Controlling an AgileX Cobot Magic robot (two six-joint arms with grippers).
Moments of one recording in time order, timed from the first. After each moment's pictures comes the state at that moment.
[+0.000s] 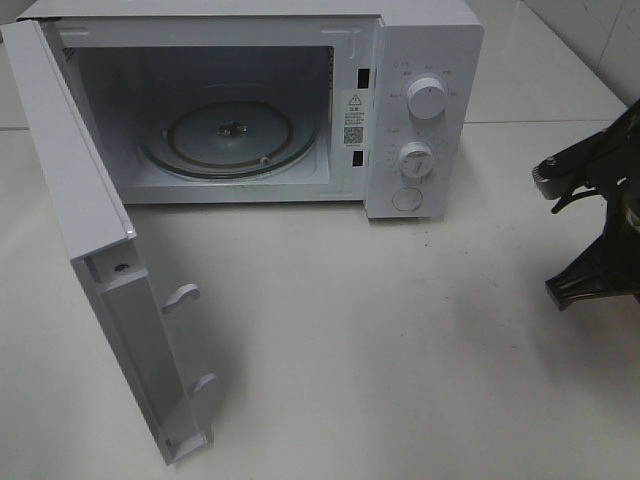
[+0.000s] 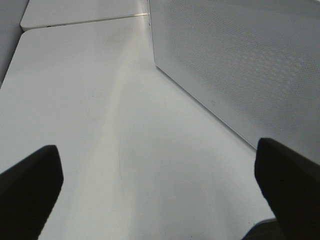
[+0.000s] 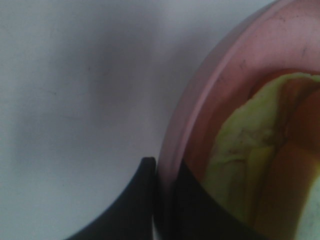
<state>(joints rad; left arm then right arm) -0.08 0.00 -0.50 -0.05 1.04 0.10 0.41 1.54 -0.74 -0.69 0.83 0.66</state>
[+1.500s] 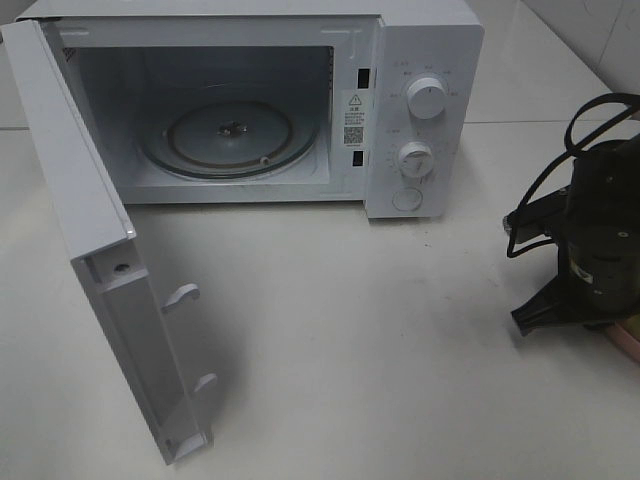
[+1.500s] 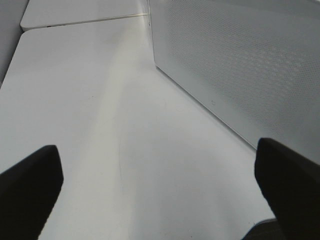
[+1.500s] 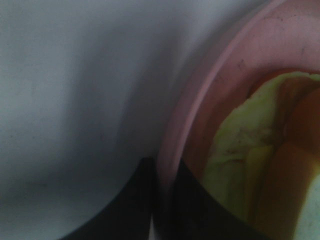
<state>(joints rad) -0.08 0.00 -0.50 -0.05 1.04 0.10 0.32 1.86 -0.74 -0.91 0.57 0.90</state>
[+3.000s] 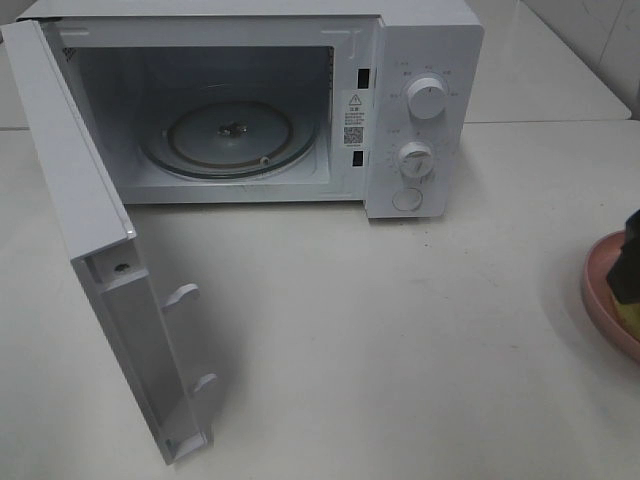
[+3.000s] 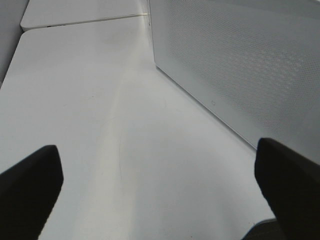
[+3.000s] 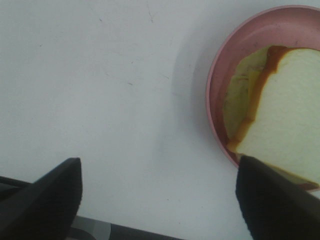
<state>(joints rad) -0.08 0.00 -0.50 -0.05 1.04 0.10 0.32 1.02 -0.74 -0.15 0.92 0.12</state>
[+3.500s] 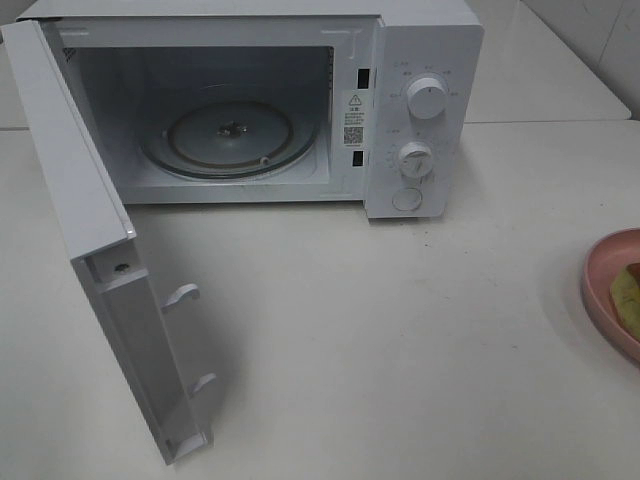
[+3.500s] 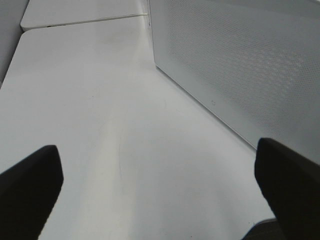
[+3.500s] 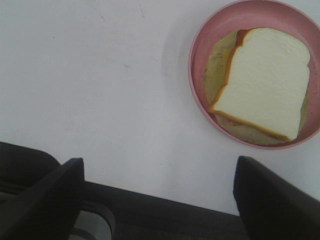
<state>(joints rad) -0.08 0.00 -0.50 -0.05 1.04 0.10 0.32 0.65 -0.69 -0.14 1.11 0.11</state>
